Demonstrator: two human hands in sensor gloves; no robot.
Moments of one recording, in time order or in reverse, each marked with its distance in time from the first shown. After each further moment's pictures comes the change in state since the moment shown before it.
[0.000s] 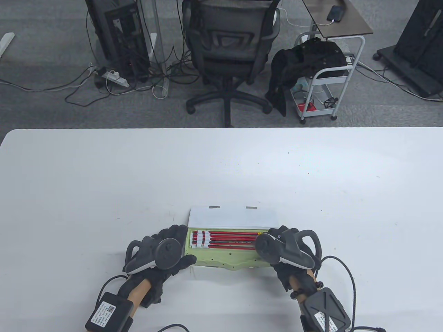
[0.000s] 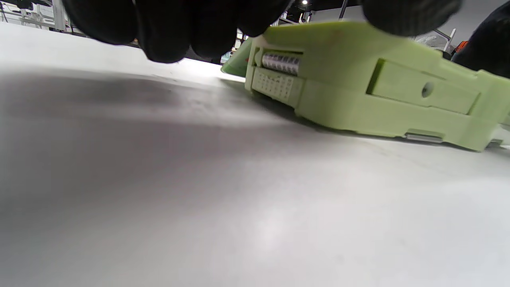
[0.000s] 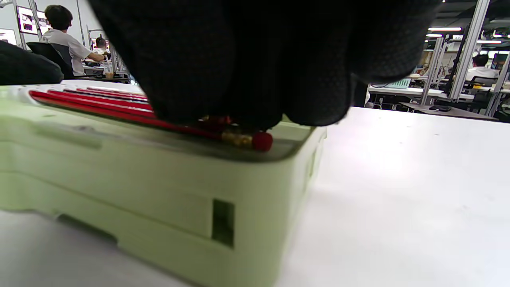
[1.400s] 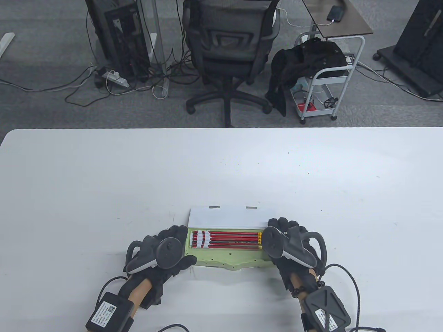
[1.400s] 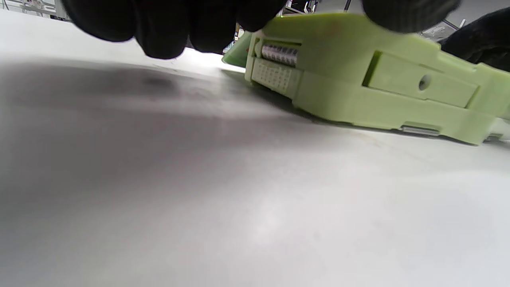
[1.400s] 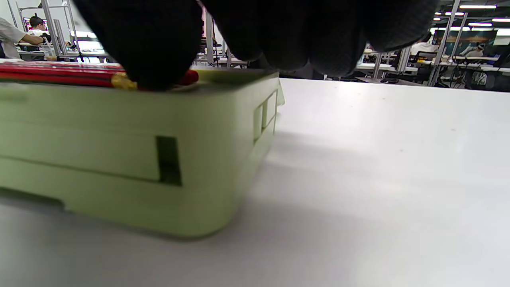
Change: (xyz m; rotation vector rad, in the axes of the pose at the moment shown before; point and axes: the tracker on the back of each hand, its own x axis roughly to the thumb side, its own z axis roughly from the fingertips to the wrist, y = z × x) left_hand 0.001 -0.001 -0.001 -0.040 0.012 0.012; right_hand -0.014 0.013 -0.003 0.070 0.158 -0.001
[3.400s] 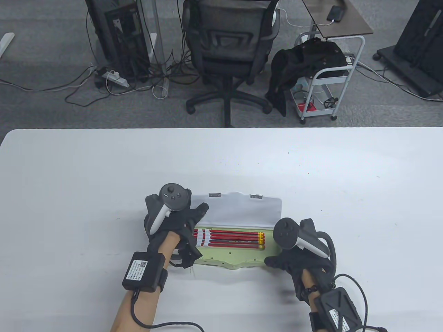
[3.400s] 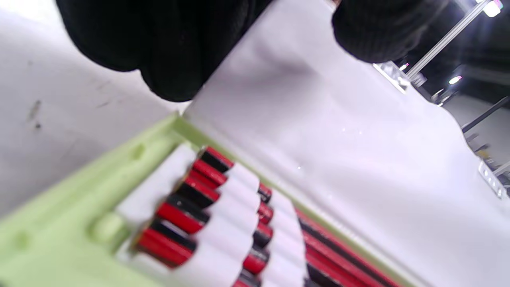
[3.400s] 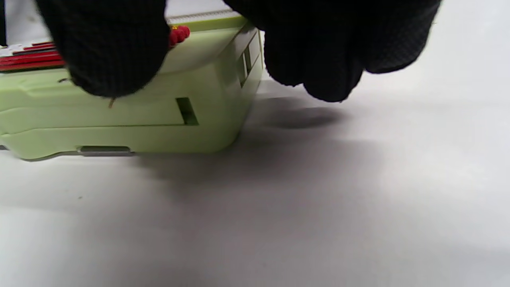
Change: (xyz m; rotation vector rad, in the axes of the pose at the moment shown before) left_hand -0.003 0.068 -0.068 0.109 0.378 0.519; right_hand -0.028 0.008 -0.001 0.317 0.033 -0.208
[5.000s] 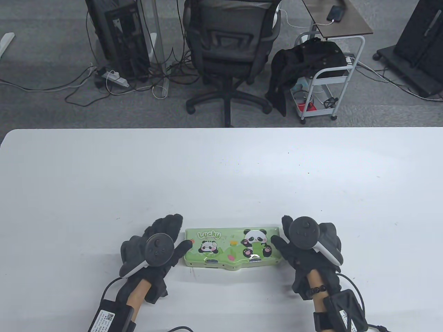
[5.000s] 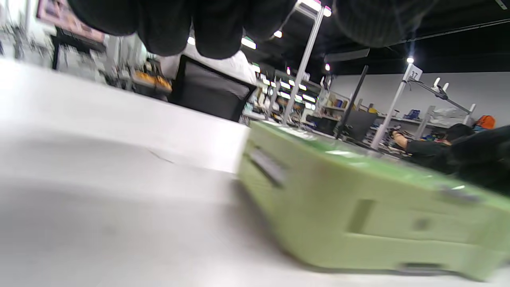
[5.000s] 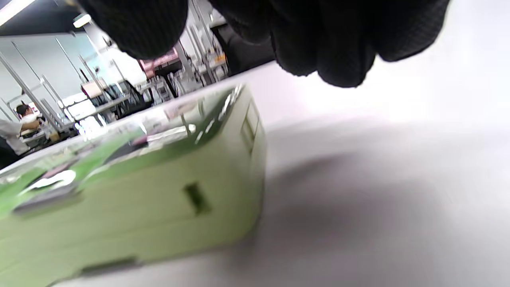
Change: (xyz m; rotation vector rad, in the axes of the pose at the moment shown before) left_hand -0.052 -0.010 0.077 0.164 -0.335 -0.409; right_hand -0.020 -0.018 0.016 -0.348 -0.017 -0.195
